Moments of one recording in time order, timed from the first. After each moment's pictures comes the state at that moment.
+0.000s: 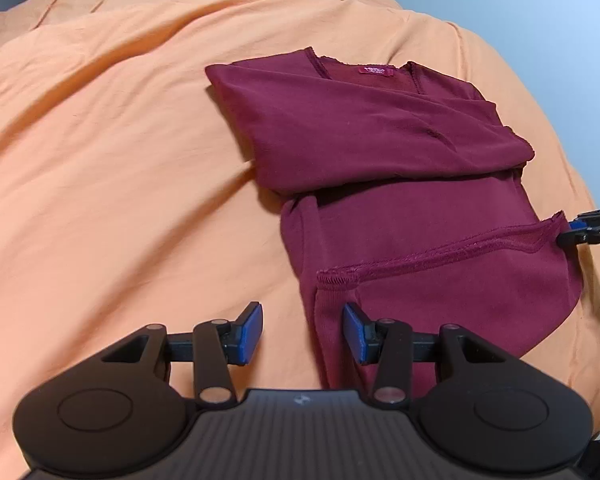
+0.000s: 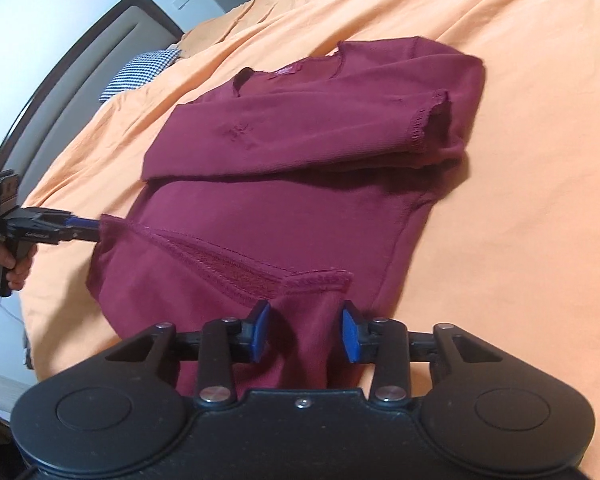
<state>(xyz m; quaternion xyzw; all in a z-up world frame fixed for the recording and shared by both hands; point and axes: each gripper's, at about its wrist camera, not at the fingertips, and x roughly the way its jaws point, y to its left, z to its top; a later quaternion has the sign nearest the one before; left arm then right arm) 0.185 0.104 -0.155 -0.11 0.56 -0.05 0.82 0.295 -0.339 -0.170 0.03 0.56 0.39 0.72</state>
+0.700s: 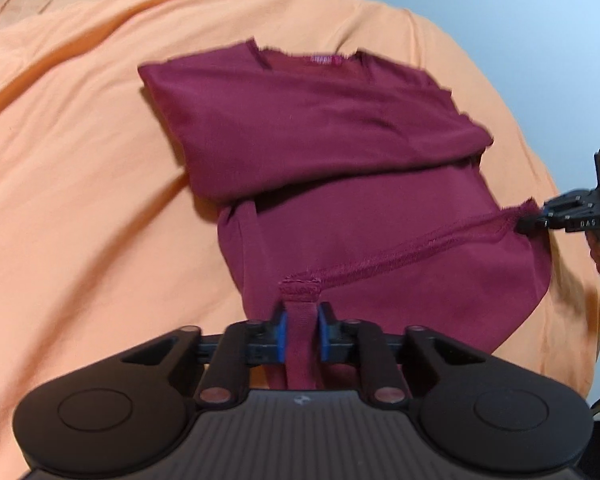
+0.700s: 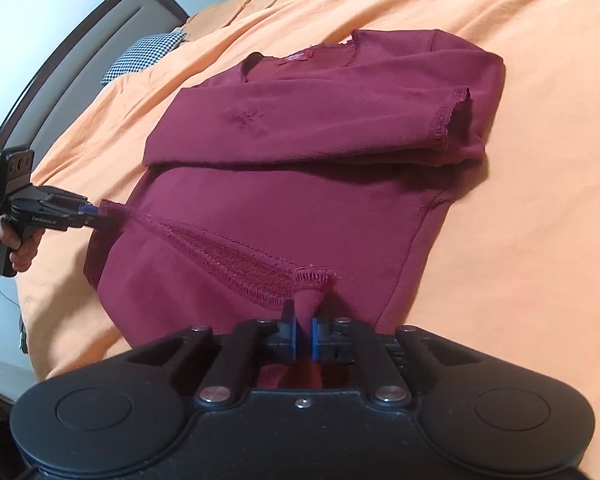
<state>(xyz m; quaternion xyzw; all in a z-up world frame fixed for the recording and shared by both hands) 0.199 0.090 -0.161 -0.12 0.55 -0.12 0.82 0.294 -0.327 -0.169 0.01 0.57 0.40 0.72</state>
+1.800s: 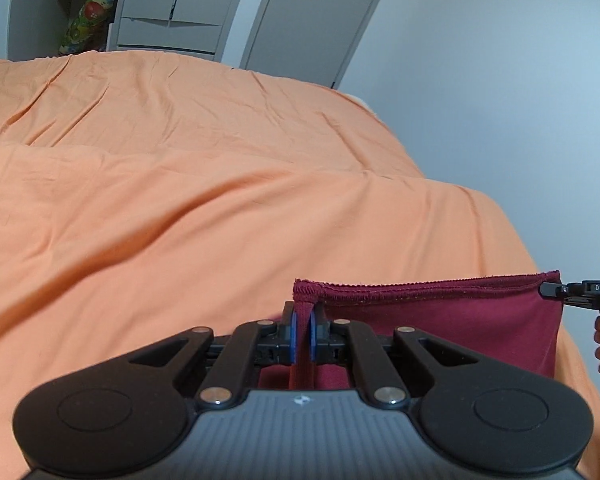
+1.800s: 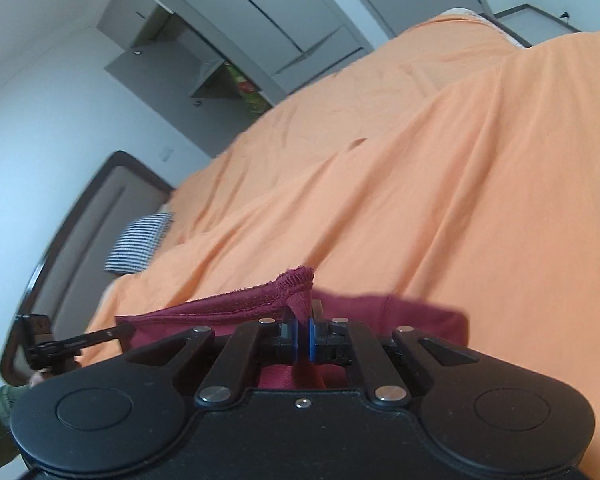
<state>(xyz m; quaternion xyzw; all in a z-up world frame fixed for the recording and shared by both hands) 0.378 0.172 -0.125 -0.17 0.40 -0.02 0.90 0.487 -0.327 -0.127 0.21 0.46 0.33 0.80</state>
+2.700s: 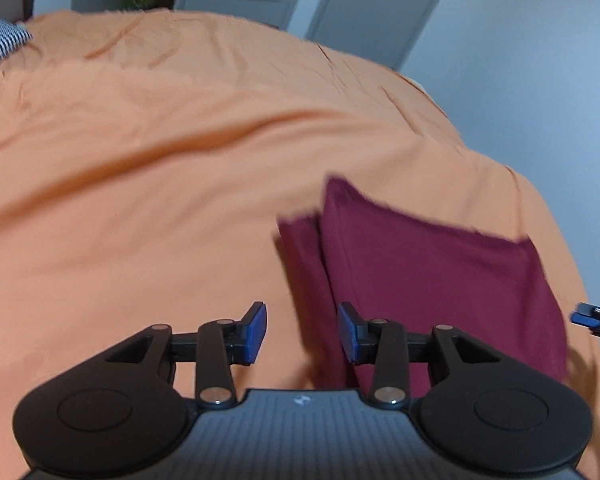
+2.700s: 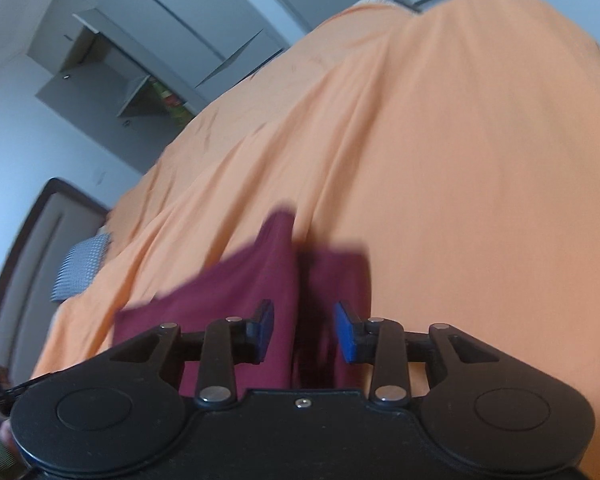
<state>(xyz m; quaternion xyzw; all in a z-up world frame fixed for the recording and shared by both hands) 0.271 0.159 -0.162 -0.21 0.44 0.04 0.87 0.427 -0.365 -0.180 0.23 0.49 0.24 0.81</state>
